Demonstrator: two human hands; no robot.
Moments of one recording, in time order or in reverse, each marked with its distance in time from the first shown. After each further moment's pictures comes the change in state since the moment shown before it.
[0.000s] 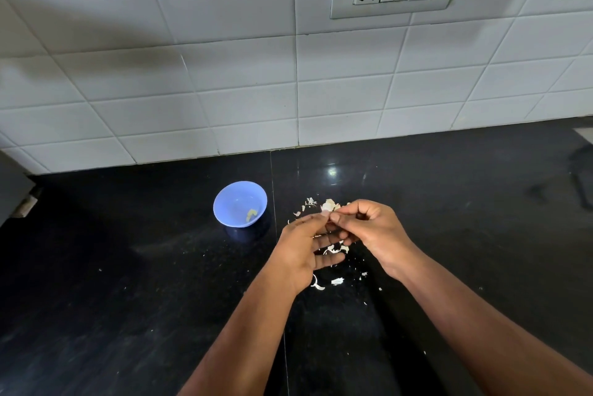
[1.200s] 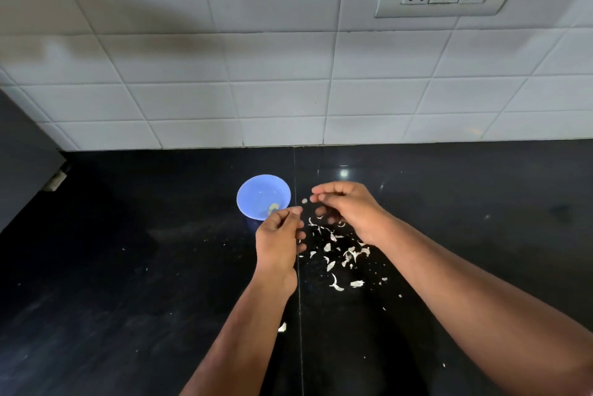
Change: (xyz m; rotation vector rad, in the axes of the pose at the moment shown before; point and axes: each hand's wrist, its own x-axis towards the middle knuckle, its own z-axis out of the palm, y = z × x) left_hand -0.001 0.002 -0.057 -0.003 0.460 0.266; right_hand 0.067 -0.009 0.063 -0.117 -0.156 0.135
